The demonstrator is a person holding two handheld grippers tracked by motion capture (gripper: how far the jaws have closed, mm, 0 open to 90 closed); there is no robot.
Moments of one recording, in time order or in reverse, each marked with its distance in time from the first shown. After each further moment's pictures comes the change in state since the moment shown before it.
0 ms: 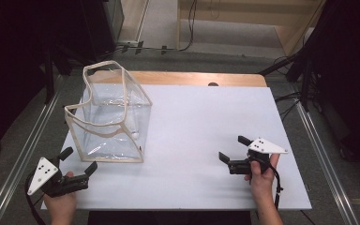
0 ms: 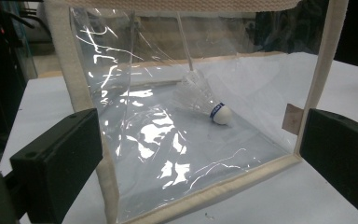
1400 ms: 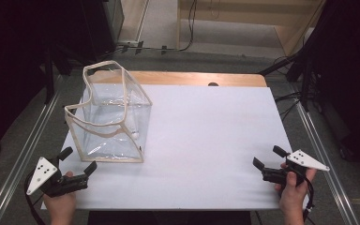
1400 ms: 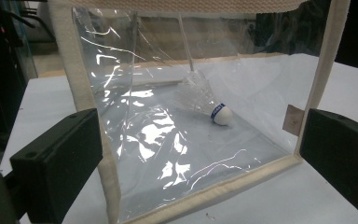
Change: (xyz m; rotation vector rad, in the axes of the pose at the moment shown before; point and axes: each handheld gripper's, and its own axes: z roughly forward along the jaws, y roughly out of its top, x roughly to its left) left arm 0.001 0.000 0.000 -0.001 0.001 -0.006; right arm -0.057 -0.044 -0.072 -0.038 -0.168 0.104
